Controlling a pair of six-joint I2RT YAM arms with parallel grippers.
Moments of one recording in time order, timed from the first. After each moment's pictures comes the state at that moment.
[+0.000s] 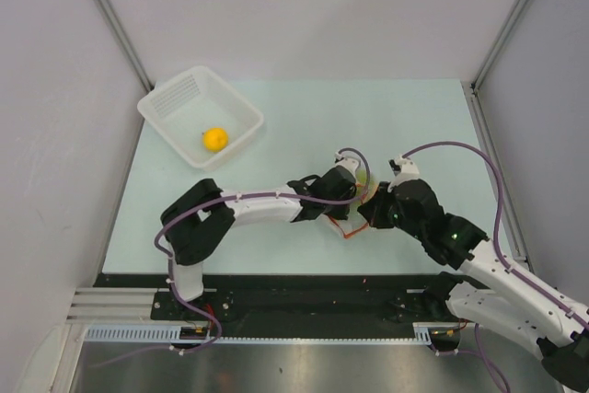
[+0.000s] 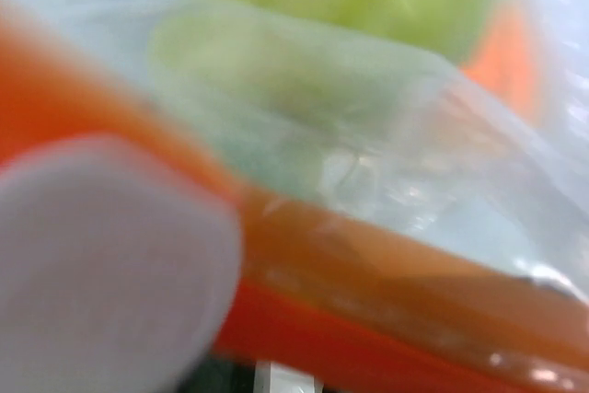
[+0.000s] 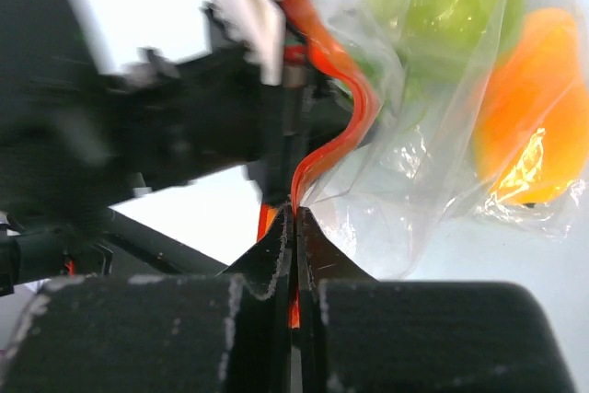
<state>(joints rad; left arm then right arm) -1.03 1.89 1.20 -0.14 -0.16 -0.52 0.75 0.75 0.67 -0.45 0.12 0.67</state>
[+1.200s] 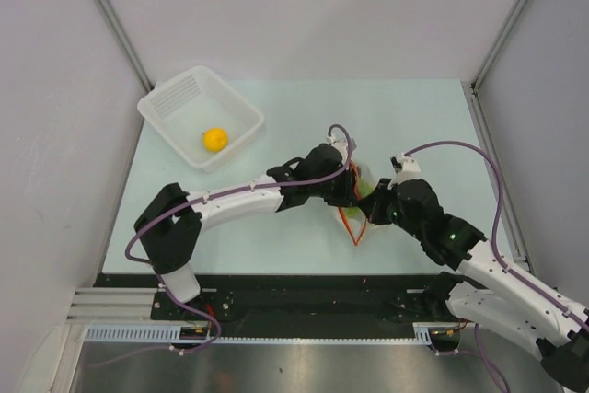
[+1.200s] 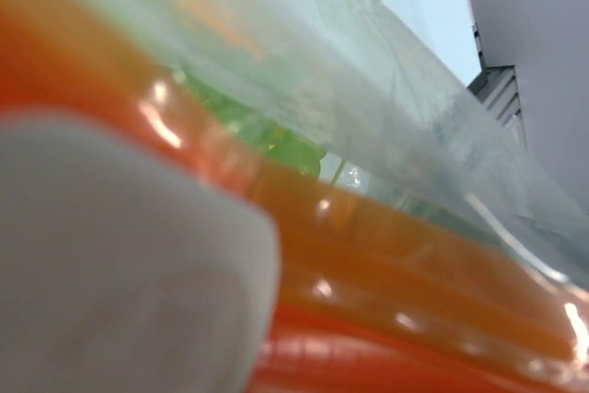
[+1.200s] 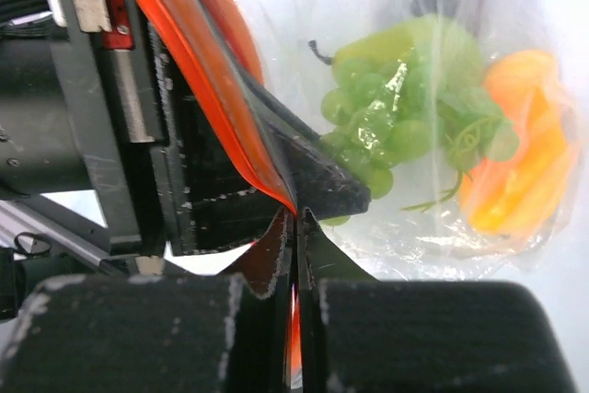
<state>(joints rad) -0.96 1.72 1.23 -0.15 0.18 -0.74 0.75 0.76 0.63 -0.35 0.13 0.66</state>
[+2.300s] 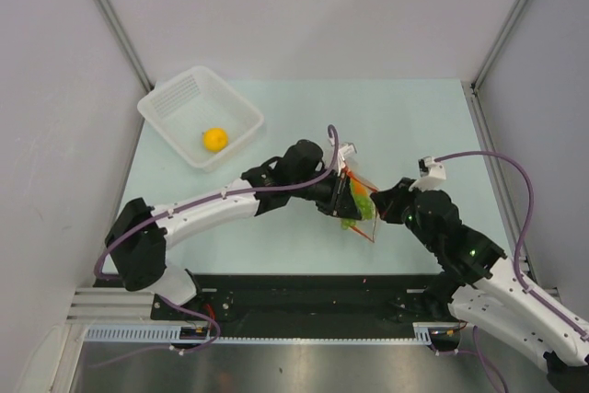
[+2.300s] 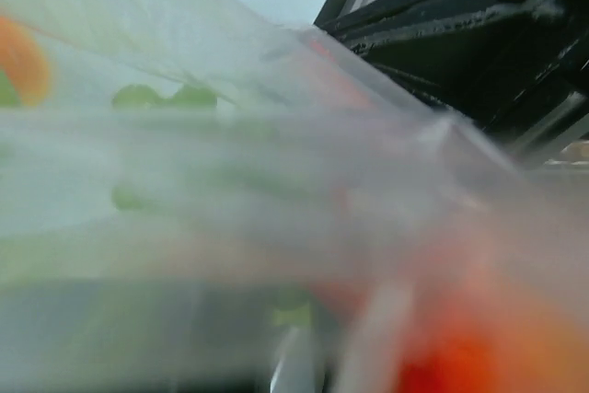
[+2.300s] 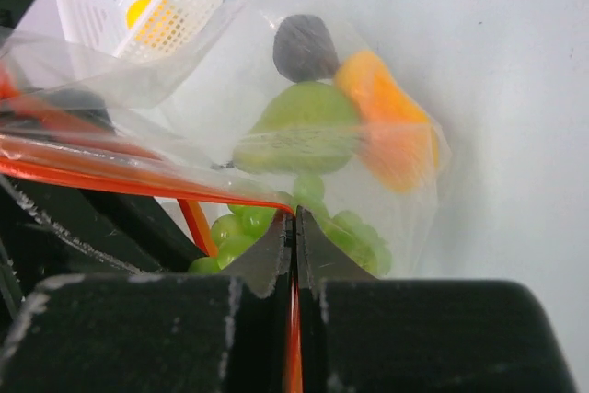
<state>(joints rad) -0.94 1.53 1.13 -0.12 0.54 -0.66 0.76 0.60 0.62 -0.39 0.32 0.73</state>
